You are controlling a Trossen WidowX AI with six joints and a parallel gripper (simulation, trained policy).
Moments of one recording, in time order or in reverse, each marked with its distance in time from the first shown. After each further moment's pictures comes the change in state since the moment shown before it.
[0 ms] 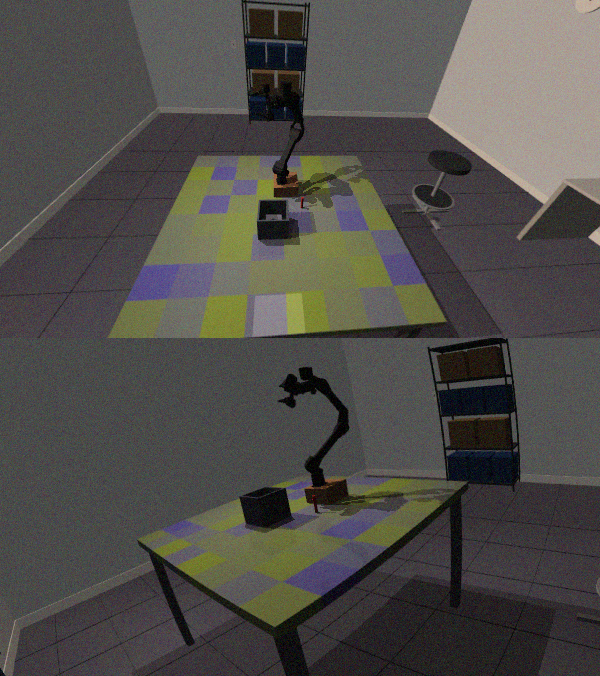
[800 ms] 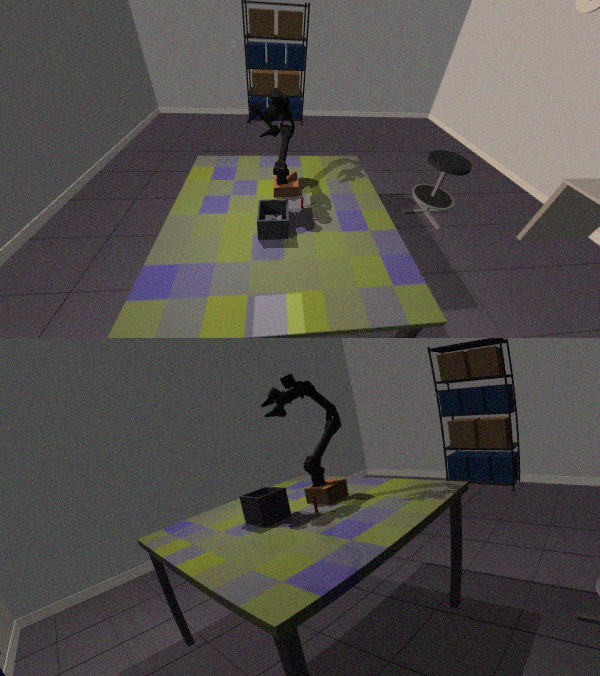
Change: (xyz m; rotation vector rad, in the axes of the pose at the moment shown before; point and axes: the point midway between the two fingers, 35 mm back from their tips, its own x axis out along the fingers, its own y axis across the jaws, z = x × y) arm 0.032 0.113 0.069 0.288 -0.184 0.535
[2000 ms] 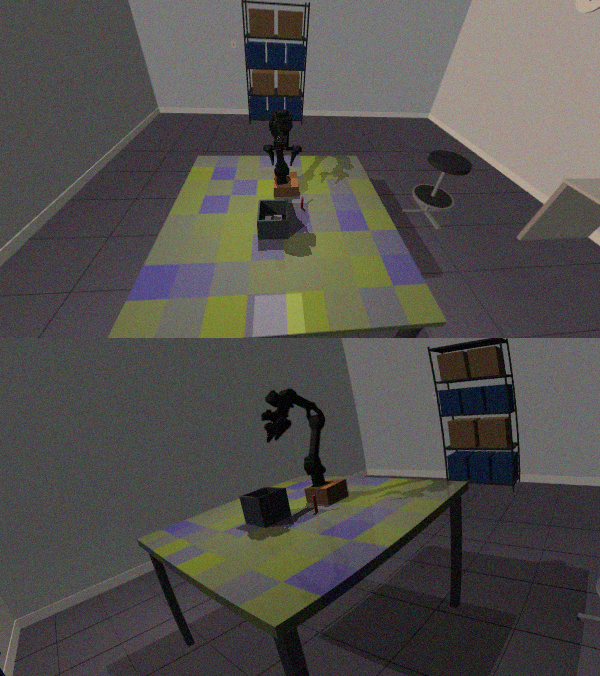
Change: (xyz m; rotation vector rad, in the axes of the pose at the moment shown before) arm 0.024 0.199 -0.003 0.408 0.404 0.718
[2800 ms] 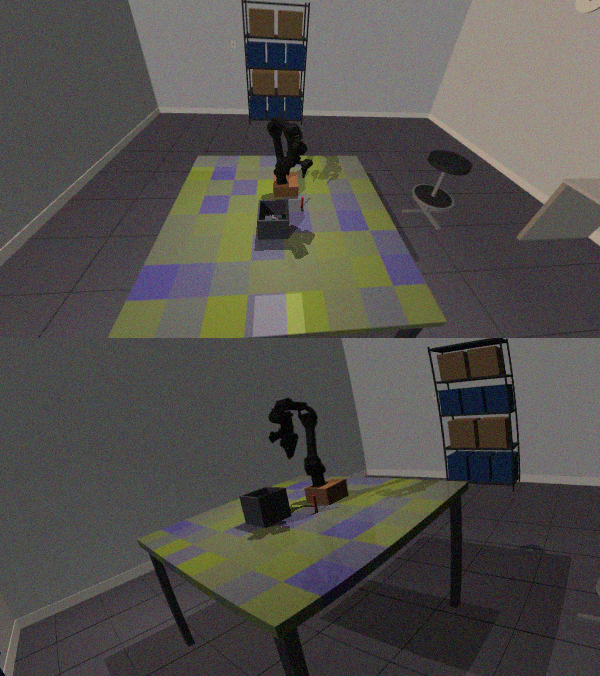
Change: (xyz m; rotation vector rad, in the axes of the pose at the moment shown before) arm 0.056 0.057 -0.077 0.333 0.461 -0.023
